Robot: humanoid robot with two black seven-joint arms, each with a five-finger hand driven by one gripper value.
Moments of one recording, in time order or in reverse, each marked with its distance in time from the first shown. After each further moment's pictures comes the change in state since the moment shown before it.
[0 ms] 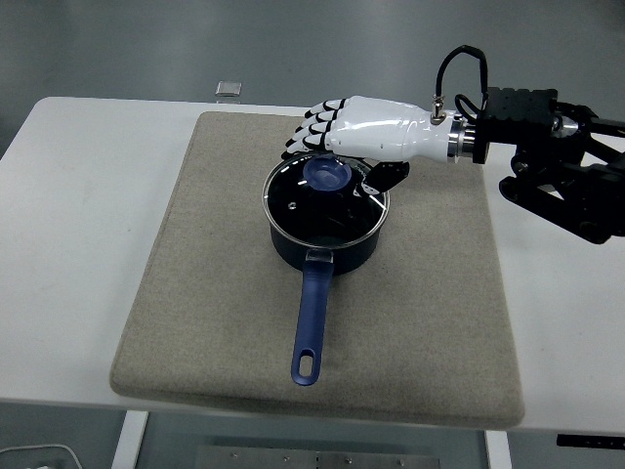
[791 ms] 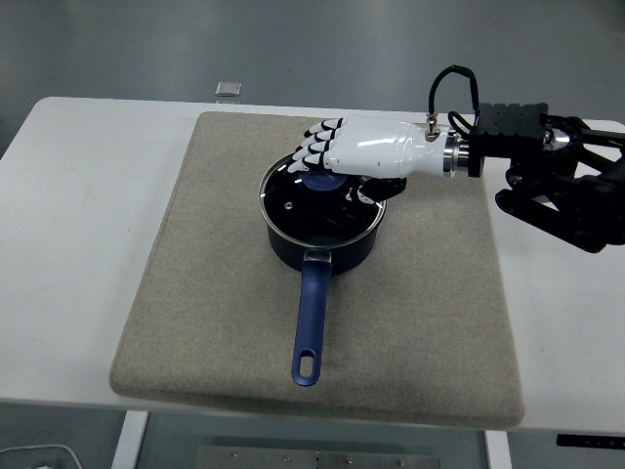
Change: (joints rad) left arm 0.000 0.000 0.000 0.000 0.000 0.000 0.000; right arm -0.006 0.012 -0.035 0.000 0.001 -0.007 0.000
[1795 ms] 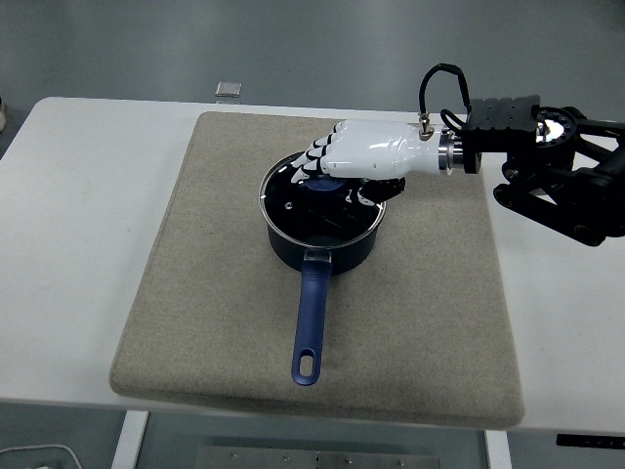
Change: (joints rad) left arm 0.000 0.000 0.000 0.000 0.000 0.000 0.000; right arm 0.043 0.021 -0.045 -0.013 -0.001 0.062 0.000
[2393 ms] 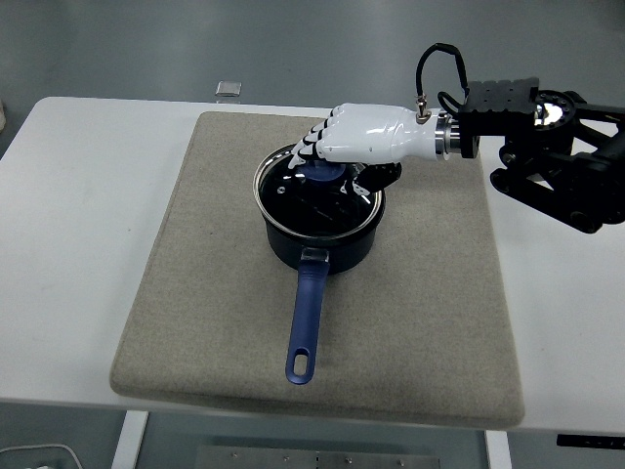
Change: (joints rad) left arm 0.000 0.000 0.000 0.000 0.000 0.000 0.001; right arm 0.031 0.009 0.012 -0.022 0.019 0.013 0.000
